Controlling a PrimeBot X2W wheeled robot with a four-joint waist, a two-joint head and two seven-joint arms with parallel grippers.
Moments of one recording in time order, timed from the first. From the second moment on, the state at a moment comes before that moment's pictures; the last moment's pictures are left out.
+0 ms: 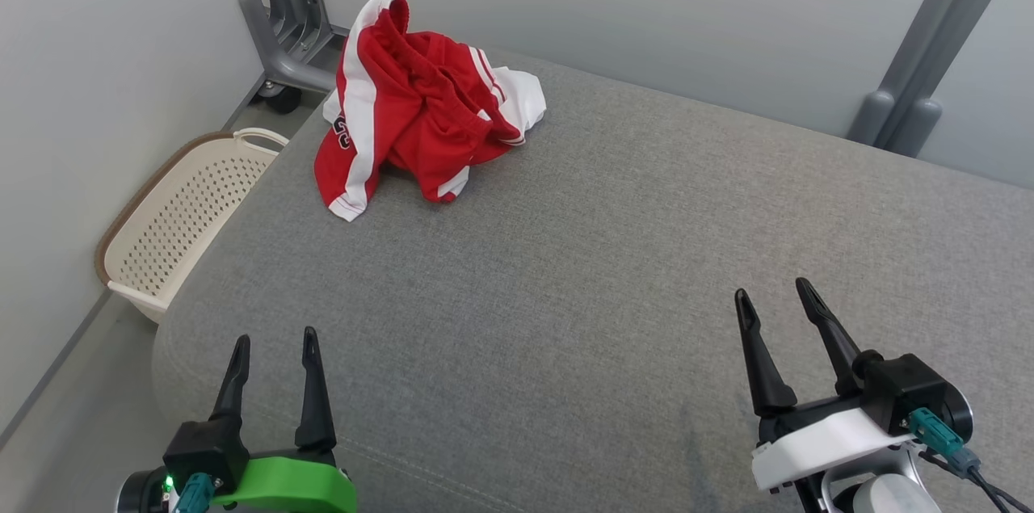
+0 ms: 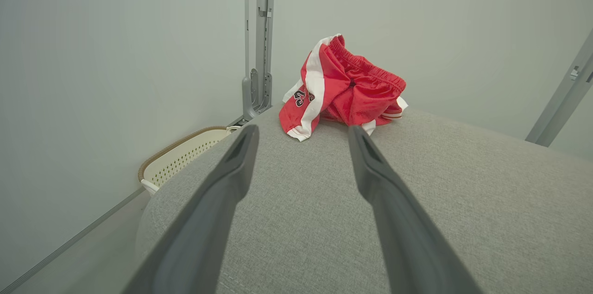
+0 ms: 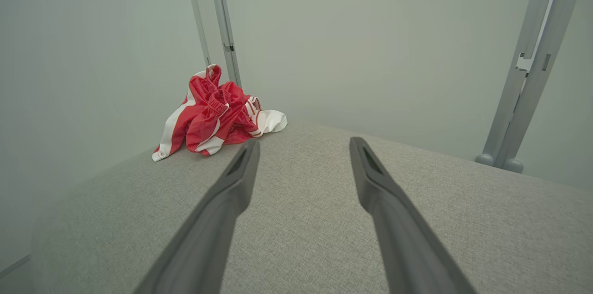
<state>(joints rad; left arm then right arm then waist) 0.02 0.05 -0.10 0.17 -0.21 0.03 -0.26 0.00 -0.05 0.08 0.10 0.13 0.13 -0.26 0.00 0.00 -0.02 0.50</state>
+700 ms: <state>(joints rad) -0.12 0.07 0.01 0.17 -0.19 0.00 -0.26 0.00 -0.05 0.05 0.05 0.12 0.13 -0.26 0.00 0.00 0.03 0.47</state>
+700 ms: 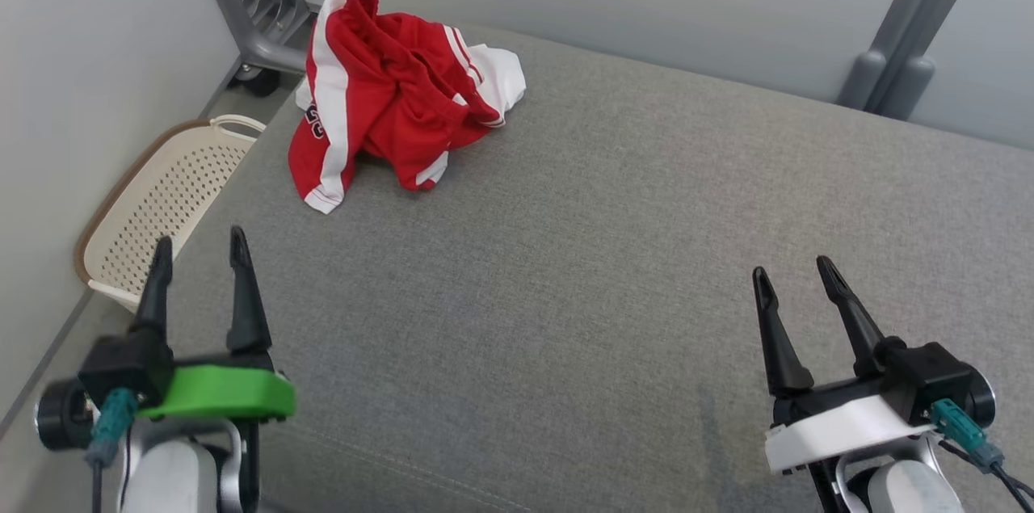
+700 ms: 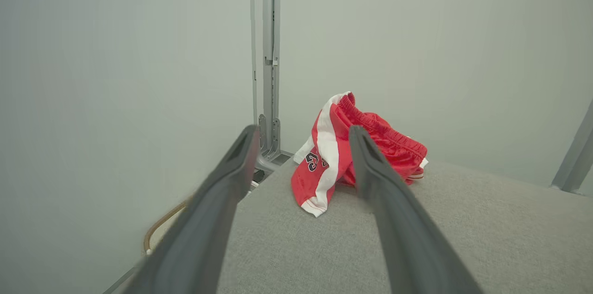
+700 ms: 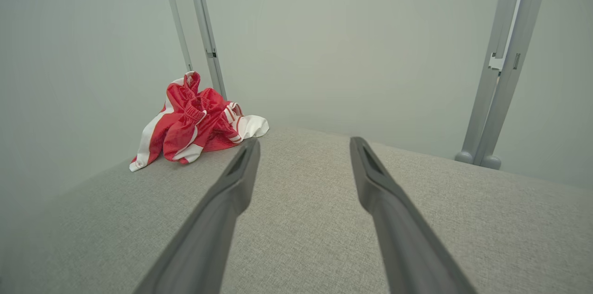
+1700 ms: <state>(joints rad) -1.01 0.38 0.02 0.91 -0.16 -0.07 0.05 -0.23 -0.05 0.10 -0.03 -0.02 0.13 -0.26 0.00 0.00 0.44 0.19</state>
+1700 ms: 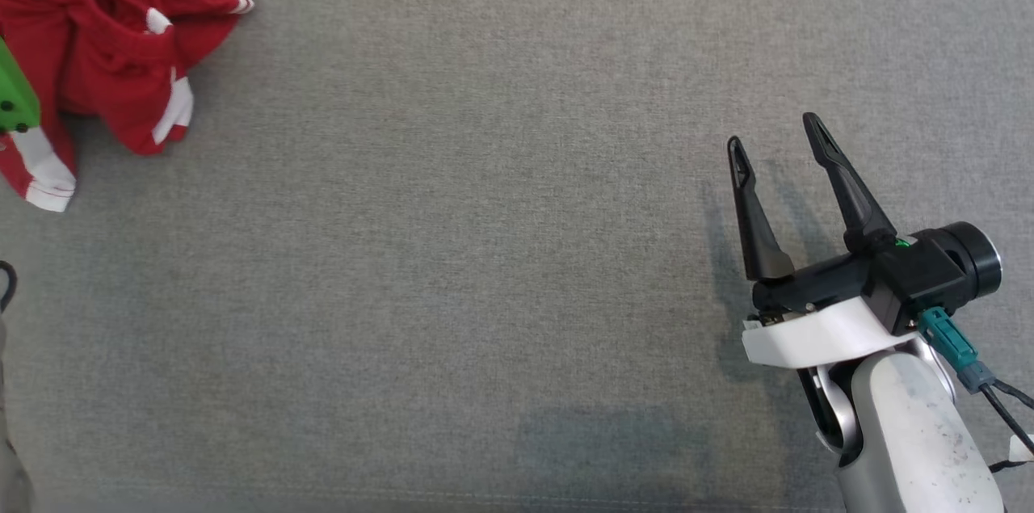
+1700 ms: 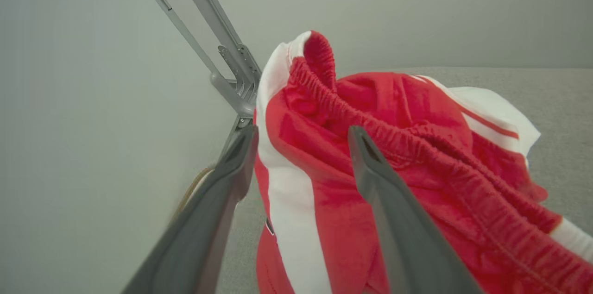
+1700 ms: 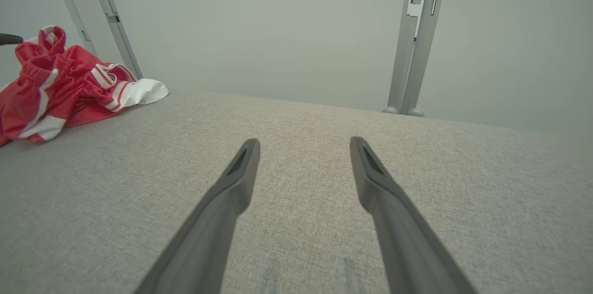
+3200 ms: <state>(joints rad) -1.19 0.43 -0.22 1.04 -0.09 -0.12 0.06 -0.14 -0.05 0.09 0.02 0.10 0.13 -0.26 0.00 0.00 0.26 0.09</state>
